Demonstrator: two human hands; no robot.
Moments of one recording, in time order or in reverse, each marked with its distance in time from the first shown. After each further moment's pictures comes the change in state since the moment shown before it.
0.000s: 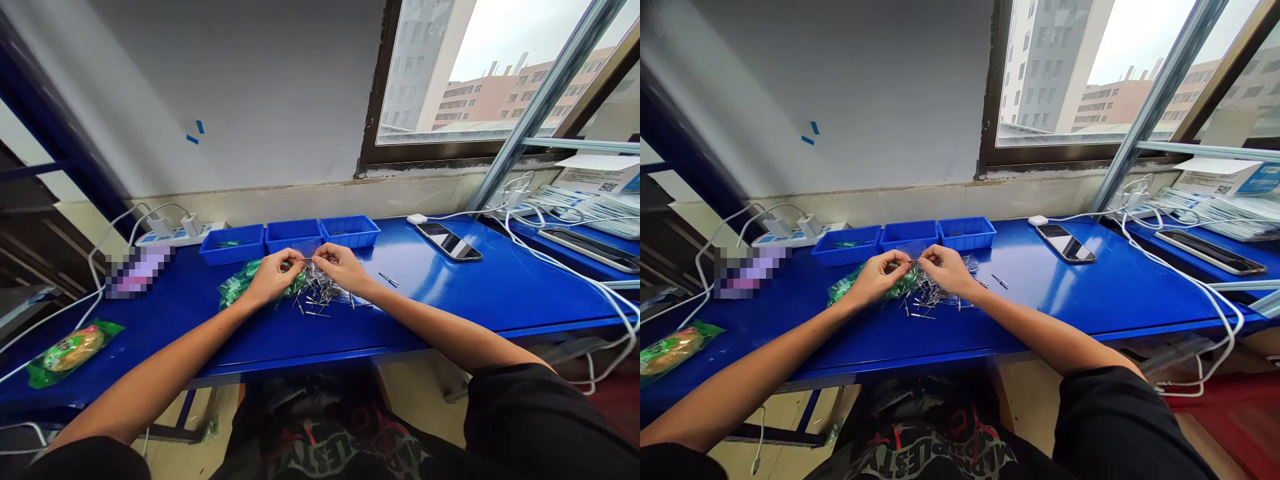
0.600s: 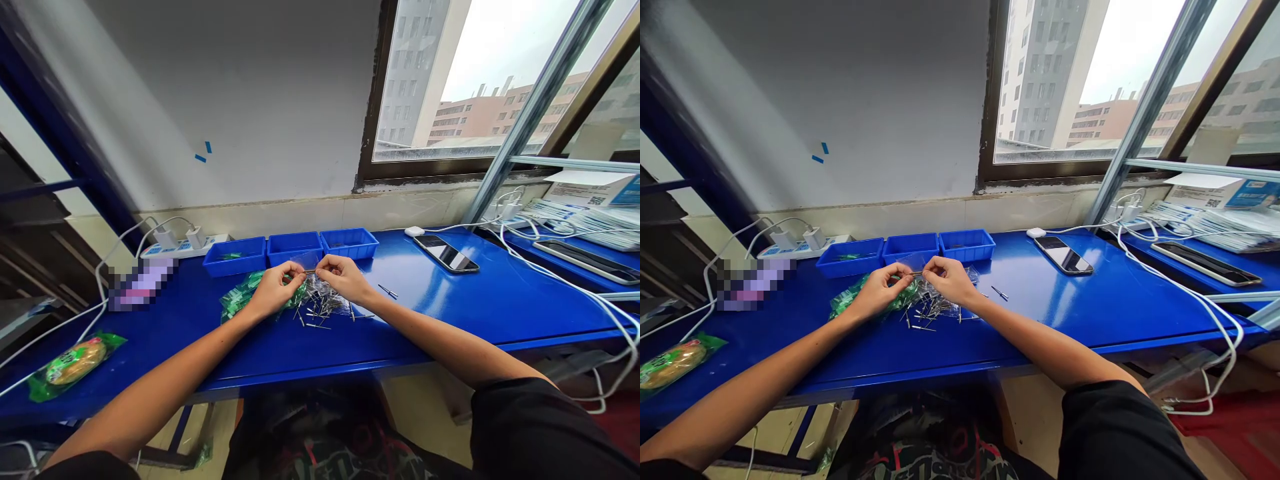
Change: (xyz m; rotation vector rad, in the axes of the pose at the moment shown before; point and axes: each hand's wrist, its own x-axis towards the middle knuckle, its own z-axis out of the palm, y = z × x) left_hand -0.001 -0.004 -0.002 0.073 0.000 0.019; right_hand 0.002 0.000 -0.004 -0.044 0.000 -0.032
